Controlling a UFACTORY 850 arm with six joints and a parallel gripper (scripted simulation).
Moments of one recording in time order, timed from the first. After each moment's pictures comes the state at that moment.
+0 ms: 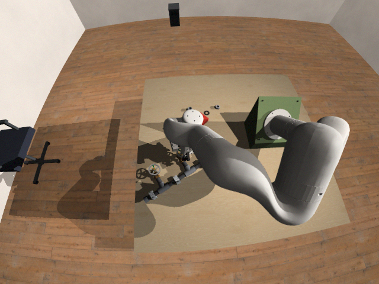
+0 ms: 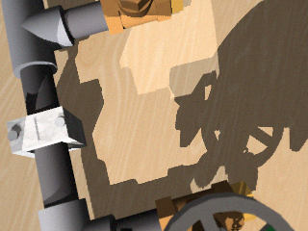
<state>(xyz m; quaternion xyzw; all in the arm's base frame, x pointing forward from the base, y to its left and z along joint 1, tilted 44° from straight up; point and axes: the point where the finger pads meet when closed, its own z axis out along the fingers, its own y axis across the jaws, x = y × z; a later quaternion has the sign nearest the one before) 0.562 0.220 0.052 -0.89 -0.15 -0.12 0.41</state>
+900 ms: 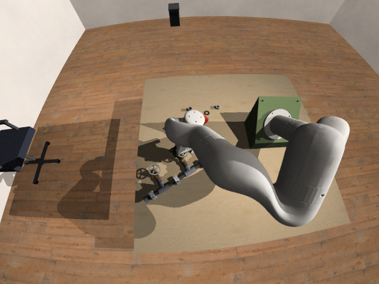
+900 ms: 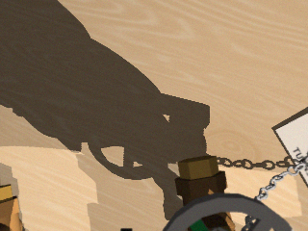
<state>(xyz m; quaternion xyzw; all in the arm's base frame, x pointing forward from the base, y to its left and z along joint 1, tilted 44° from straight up) 0.563 0.220 0.052 -0.76 0.49 0.18 0.38</state>
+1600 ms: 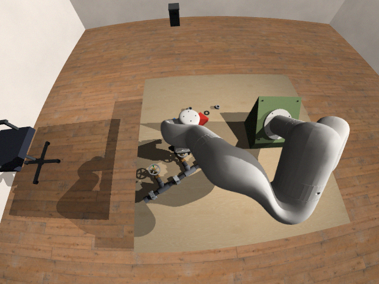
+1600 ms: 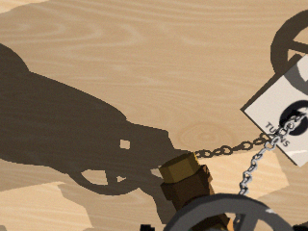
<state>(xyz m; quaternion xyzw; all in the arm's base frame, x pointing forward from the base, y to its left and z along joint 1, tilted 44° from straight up) 0.563 0.220 0.052 -0.70 0.57 0.25 0.34</state>
